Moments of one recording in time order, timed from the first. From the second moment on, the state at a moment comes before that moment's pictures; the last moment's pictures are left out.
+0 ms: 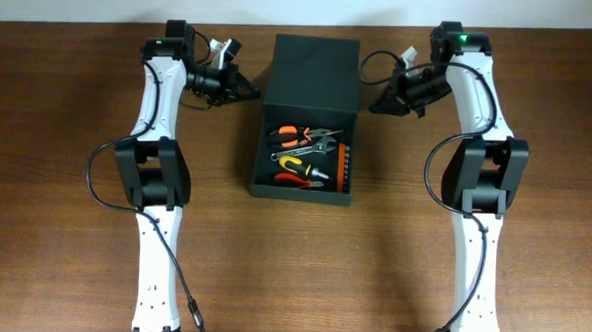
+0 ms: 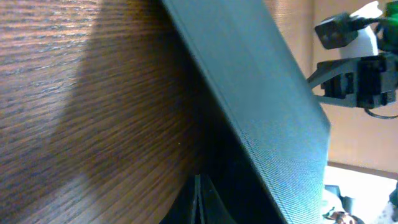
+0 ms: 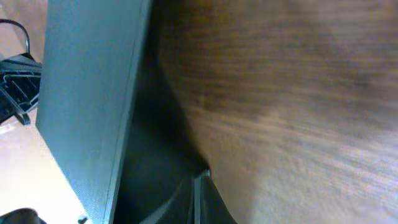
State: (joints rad) left arm 0.02 2.91 2.77 -1.29 1.00 0.09; right arm -0.01 2.75 2.59 -1.39 -0.79 0.14
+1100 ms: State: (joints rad) left arm 0.00 2.91 2.77 -1.19 1.15 -0.01; right arm 0.03 2.75 2.58 -1.12 -1.06 0.15
